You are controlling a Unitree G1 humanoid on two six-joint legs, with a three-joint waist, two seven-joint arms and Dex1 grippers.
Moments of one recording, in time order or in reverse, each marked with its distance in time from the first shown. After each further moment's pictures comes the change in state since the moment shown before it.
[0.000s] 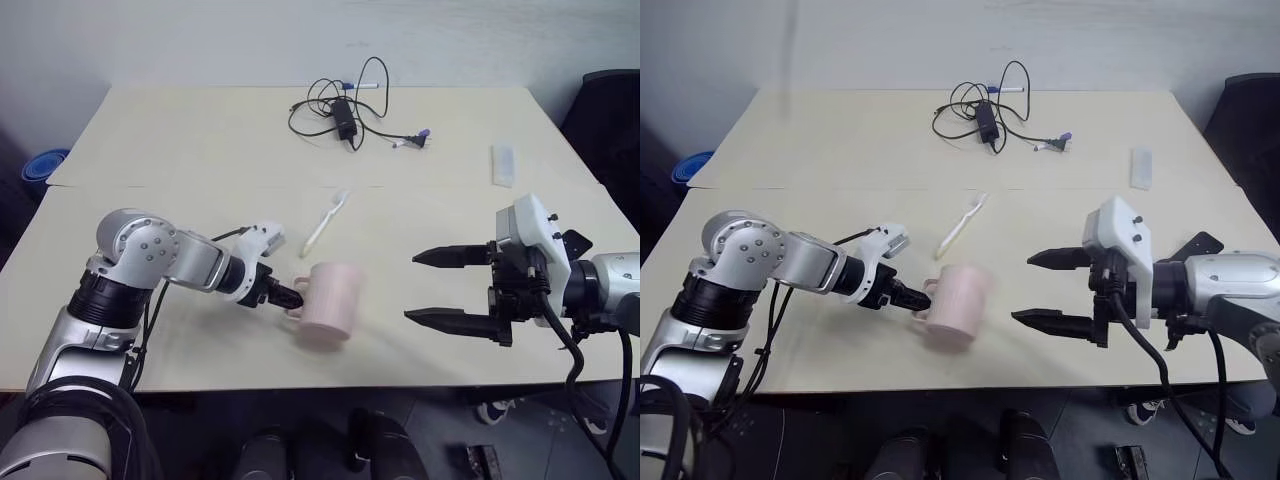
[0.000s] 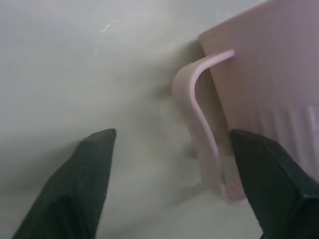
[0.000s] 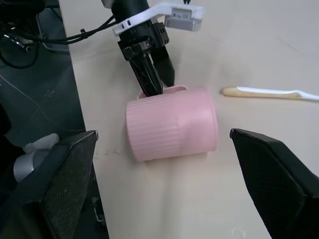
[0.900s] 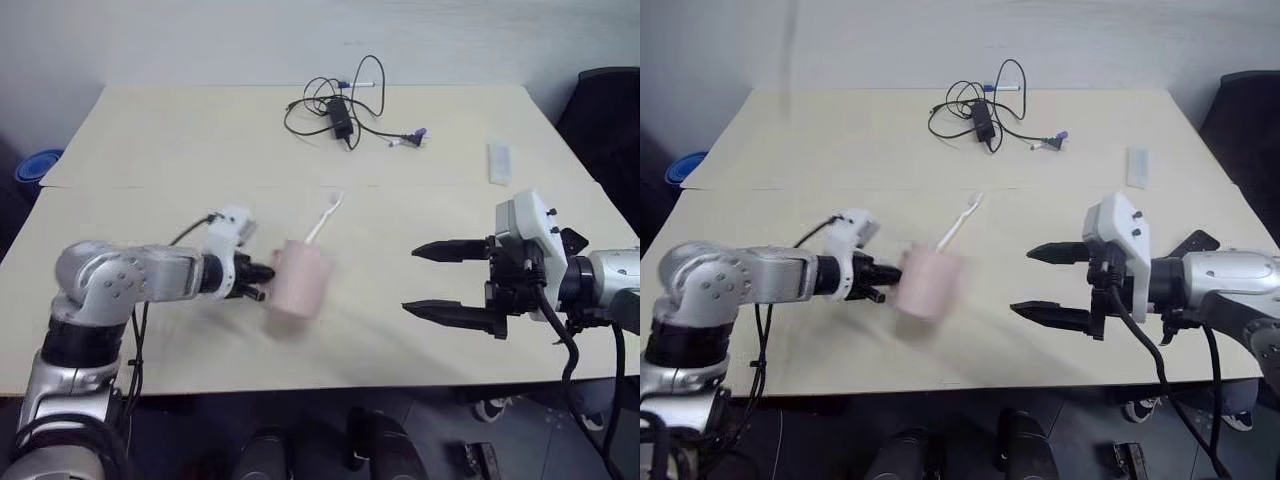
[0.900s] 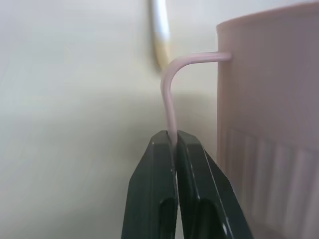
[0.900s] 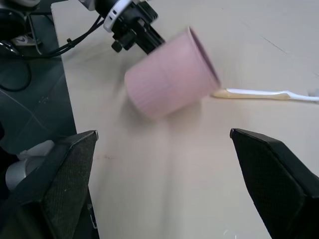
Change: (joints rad) left arm 0.364 -0.021 0.384 -0.330 0.187 -0.331 0.022; right arm -0.024 0.000 0.049 0.070 -0.015 -0.044 -0.001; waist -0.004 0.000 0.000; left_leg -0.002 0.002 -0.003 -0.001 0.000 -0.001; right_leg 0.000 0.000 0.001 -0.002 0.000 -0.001
